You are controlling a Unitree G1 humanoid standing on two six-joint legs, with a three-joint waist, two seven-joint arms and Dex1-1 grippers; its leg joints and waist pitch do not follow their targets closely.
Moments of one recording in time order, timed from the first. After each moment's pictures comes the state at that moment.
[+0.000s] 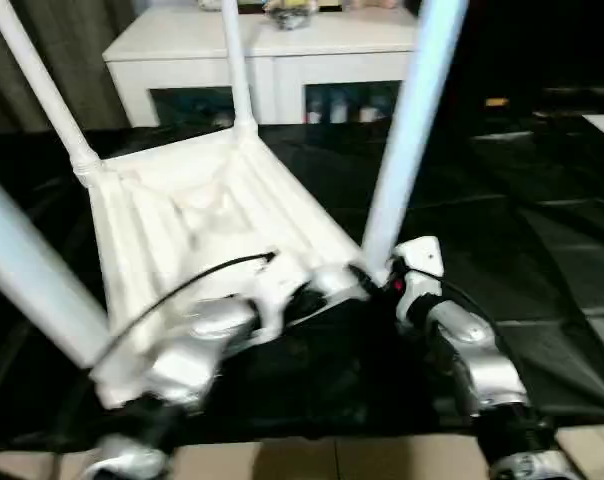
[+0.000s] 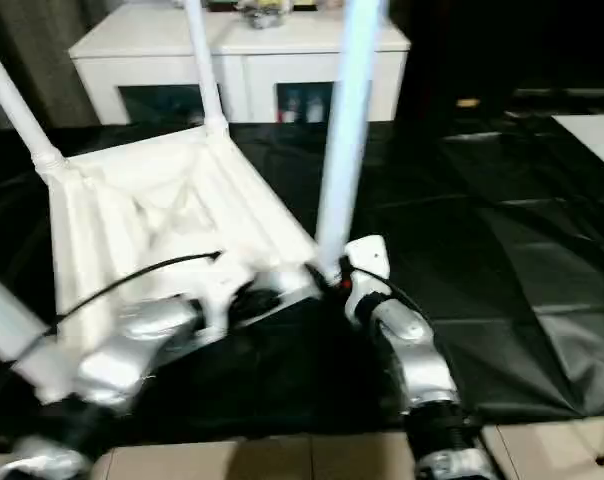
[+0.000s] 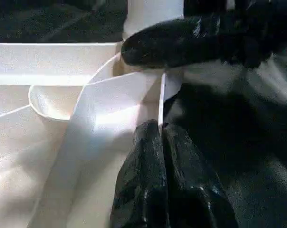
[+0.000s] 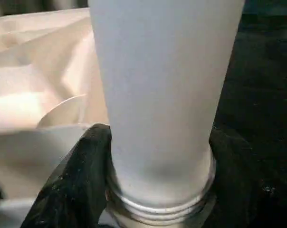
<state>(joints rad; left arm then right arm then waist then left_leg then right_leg) -0.40 0.12 -0.26 0.37 0.00 0.21 -0.68 -0.35 -0.09 0.01 0.47 0.10 0.07 0.32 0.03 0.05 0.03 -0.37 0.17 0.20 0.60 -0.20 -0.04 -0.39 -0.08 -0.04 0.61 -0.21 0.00</state>
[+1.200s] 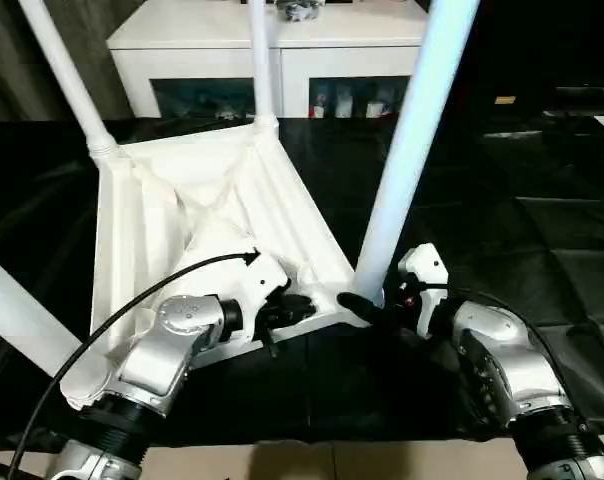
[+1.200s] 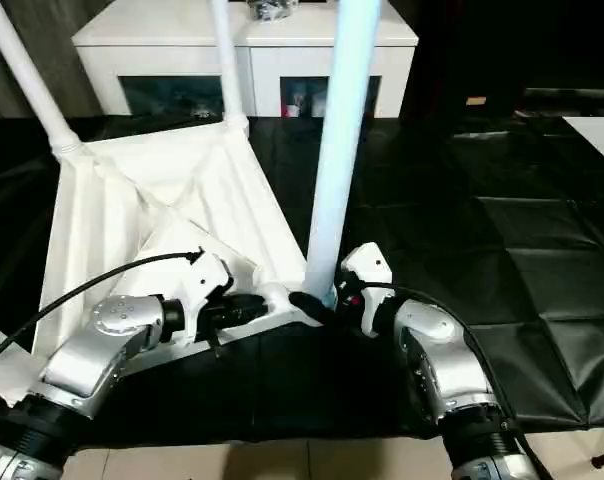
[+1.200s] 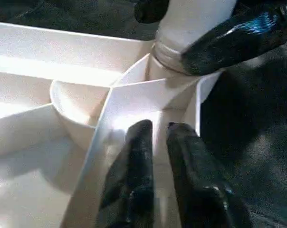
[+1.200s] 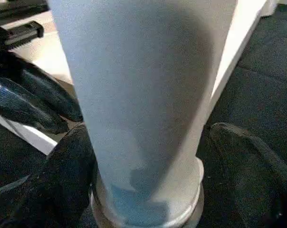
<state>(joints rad) -0.35 0.31 -0.26 0.21 -0.09 0.34 -0.87 -0.32 -0.30 0.11 0.36 0.18 0.11 0.84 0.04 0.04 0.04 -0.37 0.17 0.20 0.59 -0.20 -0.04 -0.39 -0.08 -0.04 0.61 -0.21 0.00</state>
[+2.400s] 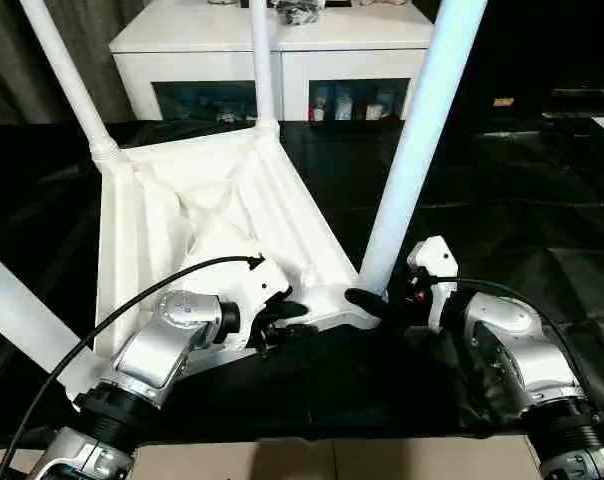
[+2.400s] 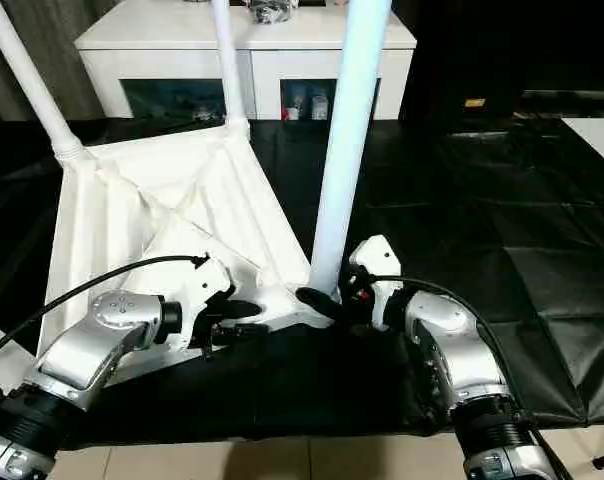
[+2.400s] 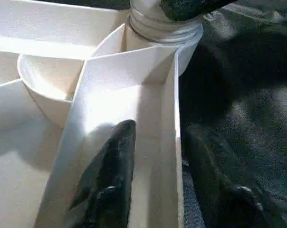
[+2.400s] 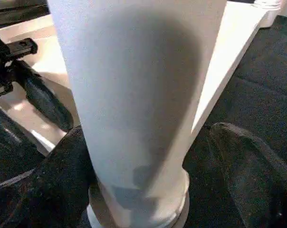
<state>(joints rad) -0.39 0.36 -0.31 0.22 -0.08 0.42 -0.96 -0.35 -0.35 0.10 0.36 0.19 0.11 0.87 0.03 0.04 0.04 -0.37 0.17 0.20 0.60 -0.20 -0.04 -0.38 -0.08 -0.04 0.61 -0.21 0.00</state>
